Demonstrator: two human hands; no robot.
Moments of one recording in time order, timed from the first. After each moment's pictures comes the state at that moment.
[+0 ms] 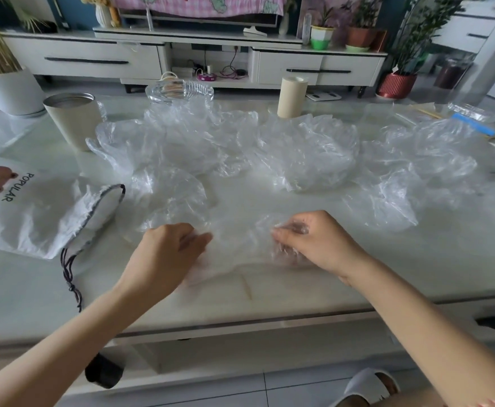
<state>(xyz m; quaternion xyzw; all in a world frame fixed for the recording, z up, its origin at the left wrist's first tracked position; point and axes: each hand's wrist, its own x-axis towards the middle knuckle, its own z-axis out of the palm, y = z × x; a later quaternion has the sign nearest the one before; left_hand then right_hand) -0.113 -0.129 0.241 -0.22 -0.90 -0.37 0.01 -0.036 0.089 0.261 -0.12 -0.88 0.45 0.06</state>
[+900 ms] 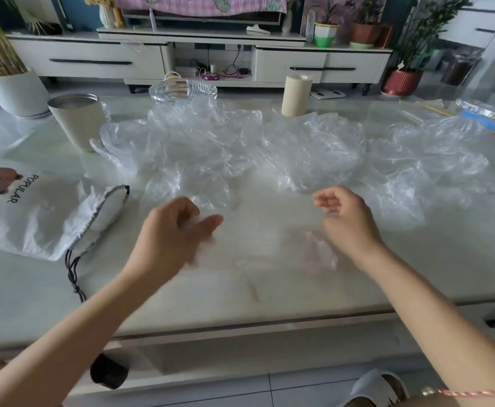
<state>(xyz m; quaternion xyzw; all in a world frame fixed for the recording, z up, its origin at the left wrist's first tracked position) -0.107 -0.114 0.273 -0.16 -0.82 -0.55 -0.03 -0.045 0.114 0.262 -0.19 -0.85 0.44 0.19</state>
